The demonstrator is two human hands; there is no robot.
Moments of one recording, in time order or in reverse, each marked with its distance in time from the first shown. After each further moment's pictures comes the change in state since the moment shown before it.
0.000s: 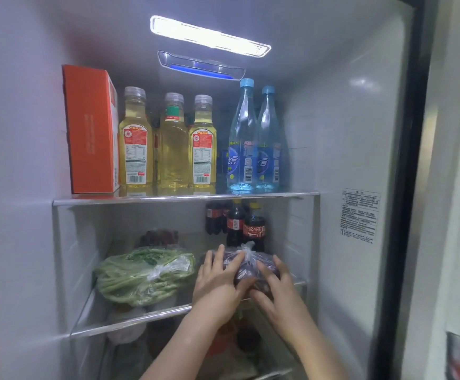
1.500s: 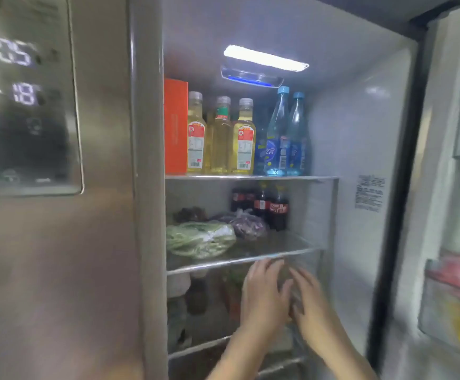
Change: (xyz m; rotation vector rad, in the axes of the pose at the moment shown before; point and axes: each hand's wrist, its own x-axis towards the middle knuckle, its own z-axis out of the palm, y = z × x) left_hand -0.146 0.006 -0.025 -0.349 0.149 0.125; right_hand -0.135 -0.081 0.013 -0.139 0.090 0.035
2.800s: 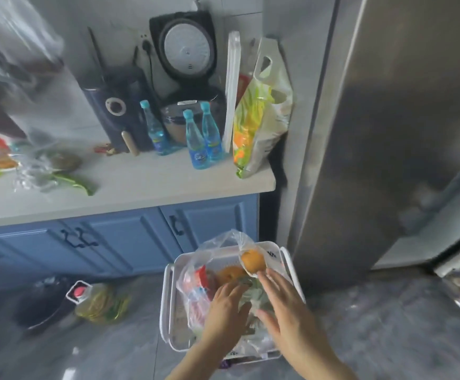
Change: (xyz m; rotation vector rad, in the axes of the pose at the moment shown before) left_hand -0.800 -0.337 -0.423 0.164 -0.371 -0.618; right_hand -0.647 -0.552 0.288 0.235 -0.603 -0.169
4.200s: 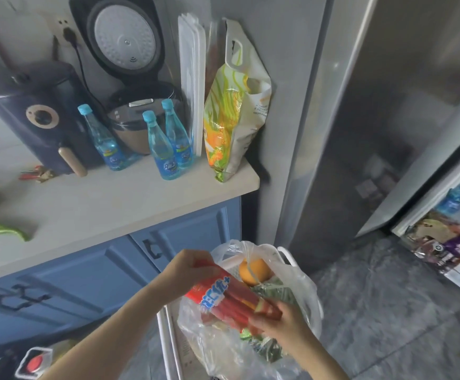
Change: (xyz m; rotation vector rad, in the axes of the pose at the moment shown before) left_hand 0.142 -0.076 -0.134 -0.351 -0.453 0.028; right_hand 0.059 -0.009 0.081 0.748 -0.022 0.726
